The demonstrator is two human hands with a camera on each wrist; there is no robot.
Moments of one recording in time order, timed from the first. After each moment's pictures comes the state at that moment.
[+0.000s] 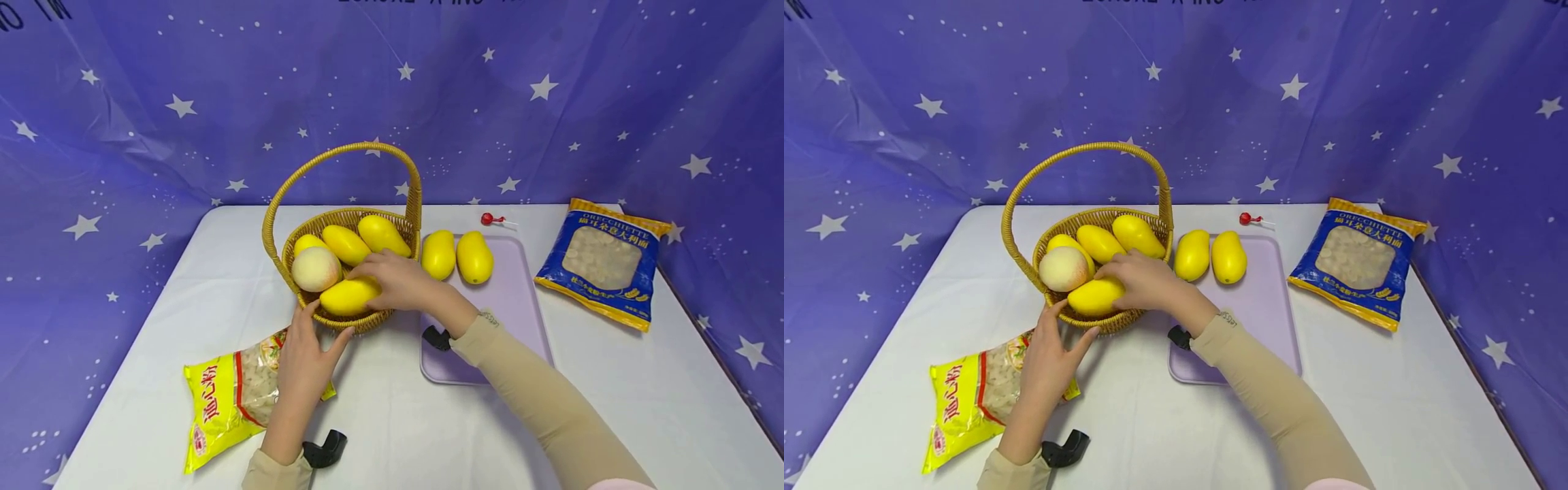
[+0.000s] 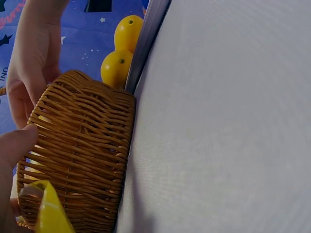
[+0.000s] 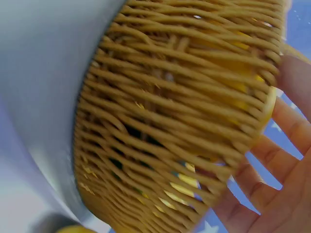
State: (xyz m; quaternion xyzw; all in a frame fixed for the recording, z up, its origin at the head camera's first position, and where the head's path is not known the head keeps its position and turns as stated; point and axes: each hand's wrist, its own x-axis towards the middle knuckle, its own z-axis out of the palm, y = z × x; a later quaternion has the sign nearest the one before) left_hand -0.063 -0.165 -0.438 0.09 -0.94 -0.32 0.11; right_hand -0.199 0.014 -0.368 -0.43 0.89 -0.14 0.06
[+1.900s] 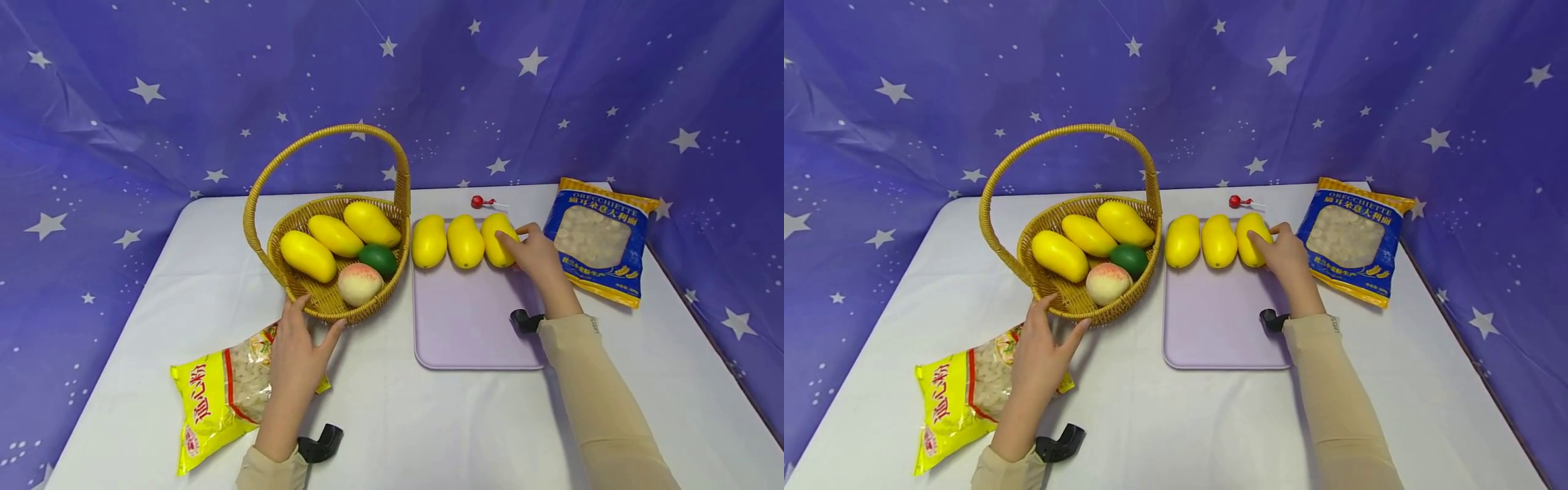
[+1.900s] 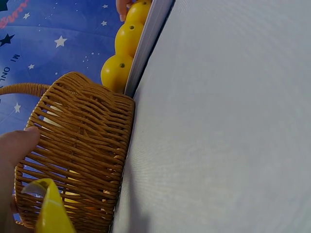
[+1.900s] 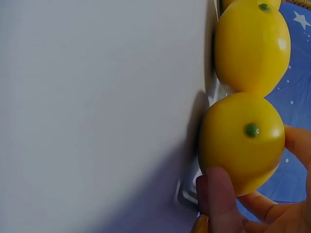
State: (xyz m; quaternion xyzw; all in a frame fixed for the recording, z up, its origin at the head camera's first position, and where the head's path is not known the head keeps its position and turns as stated) left_hand -0.066 -0.164 -0.442 0.09 -0.94 -0.32 0.09; right_hand -0.230 0.228 -0.415 0.09 0.93 -0.35 0.07
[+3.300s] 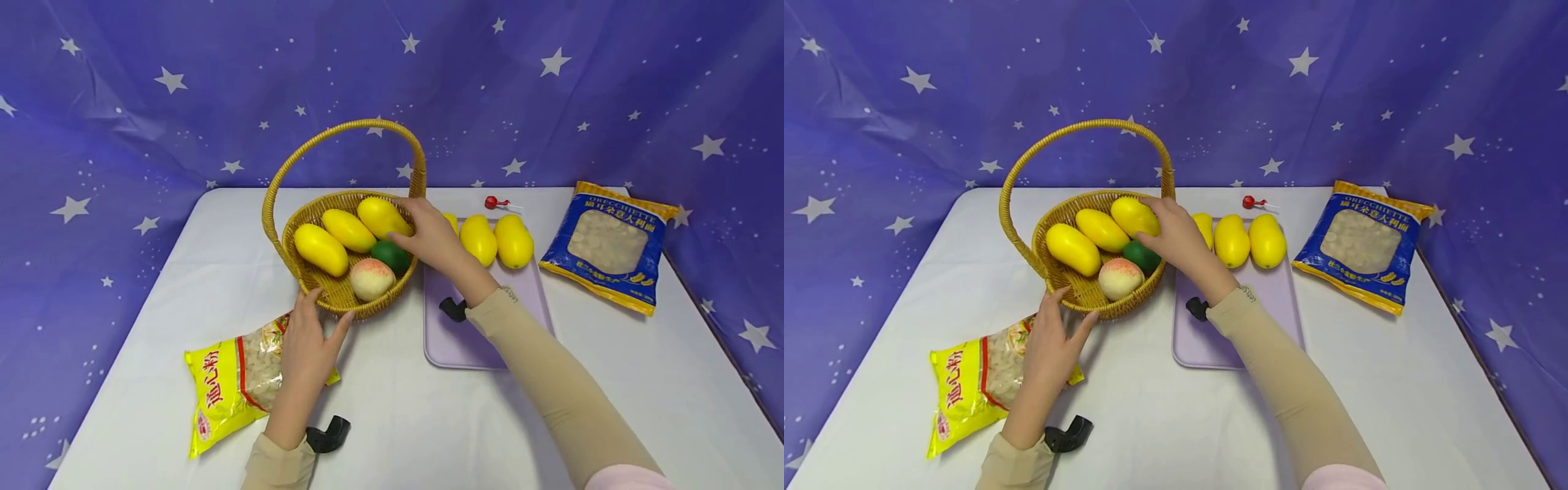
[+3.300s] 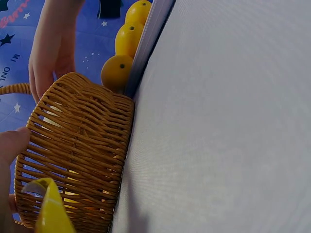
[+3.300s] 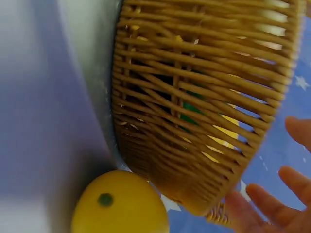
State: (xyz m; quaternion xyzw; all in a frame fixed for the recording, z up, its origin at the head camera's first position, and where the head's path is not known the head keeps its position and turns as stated) left_hand -0.065 -0.165 -0.436 0.08 -0.94 -0.32 0.08; right_hand -0.237 0.049 -0.370 -0.24 0.92 -0.31 0.00
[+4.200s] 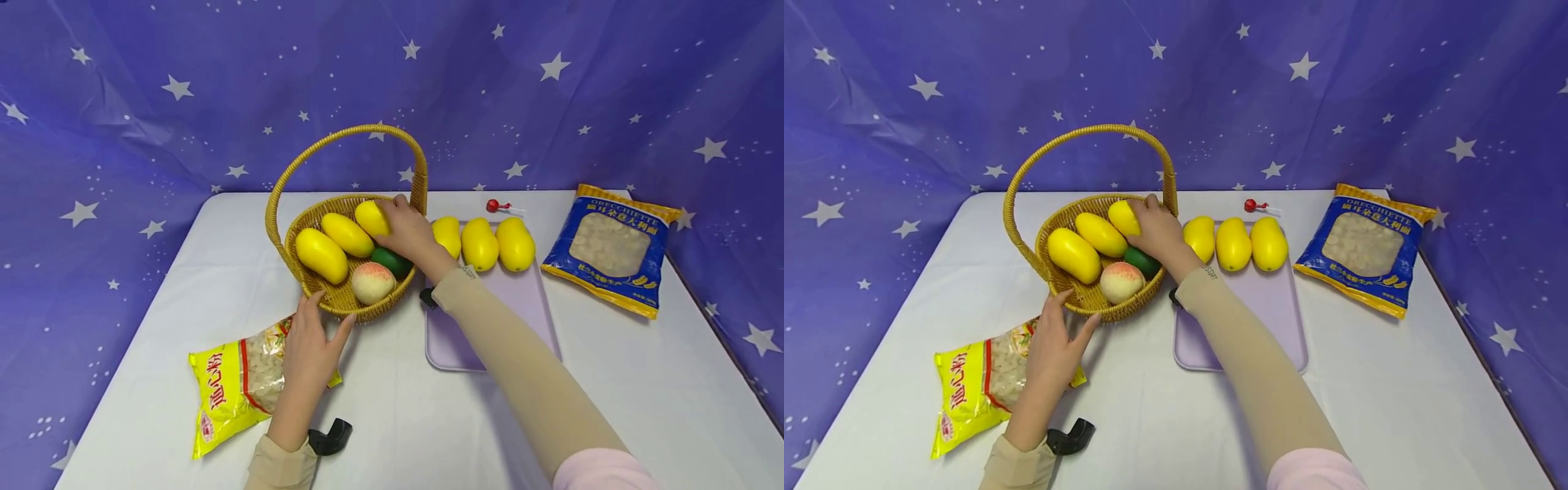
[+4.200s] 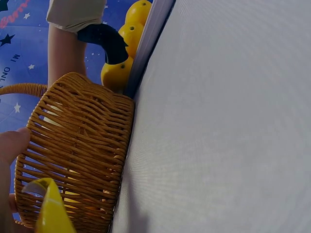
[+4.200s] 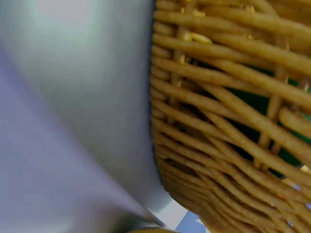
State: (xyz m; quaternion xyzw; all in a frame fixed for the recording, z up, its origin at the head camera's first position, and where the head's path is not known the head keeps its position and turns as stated) left_hand -0.064 -0.163 -0.437 0.08 -0.94 -0.31 0.08; right_hand -0.275 0.006 -0.400 -0.23 0.95 -0.20 -0.01
